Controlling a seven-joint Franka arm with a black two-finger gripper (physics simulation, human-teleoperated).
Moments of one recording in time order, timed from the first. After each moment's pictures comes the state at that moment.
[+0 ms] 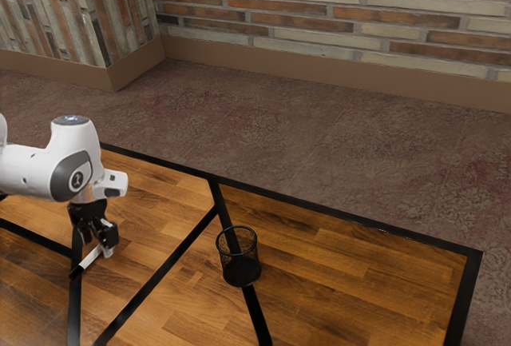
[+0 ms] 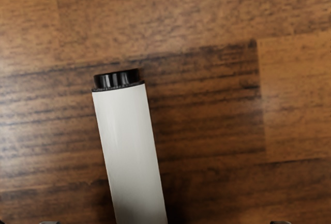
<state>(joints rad) -0.06 0.15 0.38 -2.39 0.07 2.43 0.39</state>
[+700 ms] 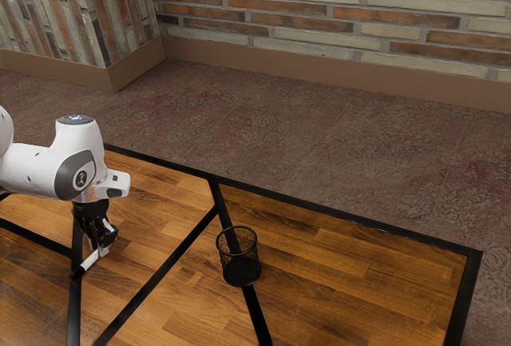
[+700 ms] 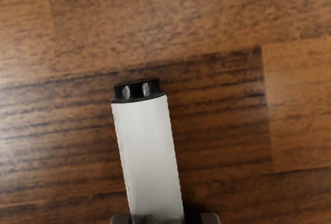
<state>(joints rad) -0.06 0.18 0.37 -2.36 0.06 2.41 0.41</state>
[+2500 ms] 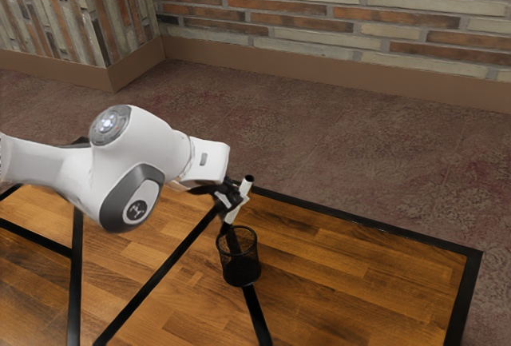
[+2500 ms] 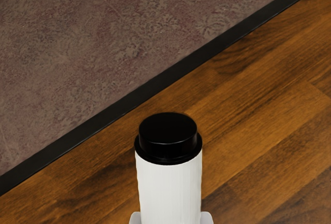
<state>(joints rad) -0.06 -0.18 -0.27 -2.53 -0.11 3.00 0.41</state>
